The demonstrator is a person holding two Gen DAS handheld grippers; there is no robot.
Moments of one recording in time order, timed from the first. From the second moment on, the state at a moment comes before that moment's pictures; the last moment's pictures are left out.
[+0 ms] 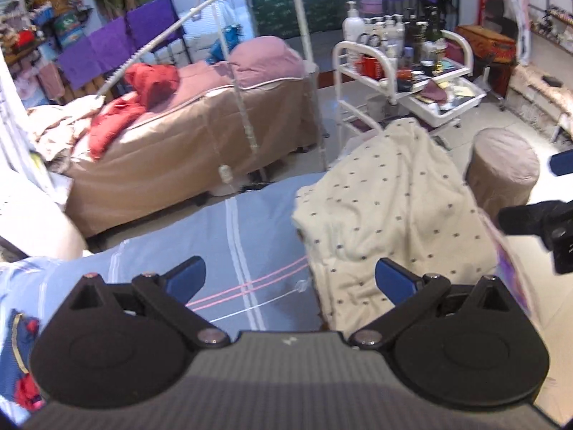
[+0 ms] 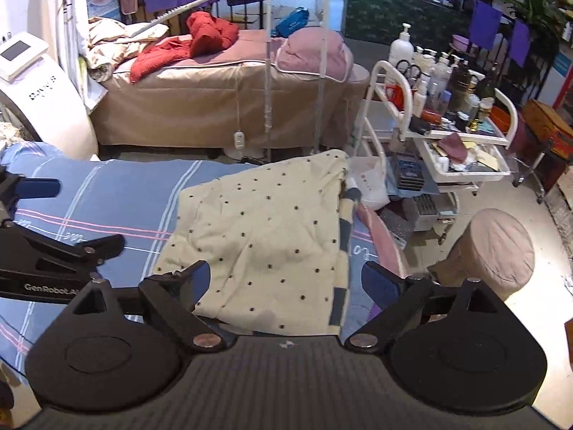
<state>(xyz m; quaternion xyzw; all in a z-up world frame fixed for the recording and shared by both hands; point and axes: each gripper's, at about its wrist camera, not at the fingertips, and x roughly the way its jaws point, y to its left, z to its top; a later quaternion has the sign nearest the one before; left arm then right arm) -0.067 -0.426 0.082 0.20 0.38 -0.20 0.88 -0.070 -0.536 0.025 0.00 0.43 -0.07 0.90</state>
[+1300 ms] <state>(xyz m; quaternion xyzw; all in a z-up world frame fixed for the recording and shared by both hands) -0.049 -0.412 0.059 0.13 0.44 -0.18 0.87 -0.064 -0.530 0.001 -0.01 0.47 -0.07 0.88</state>
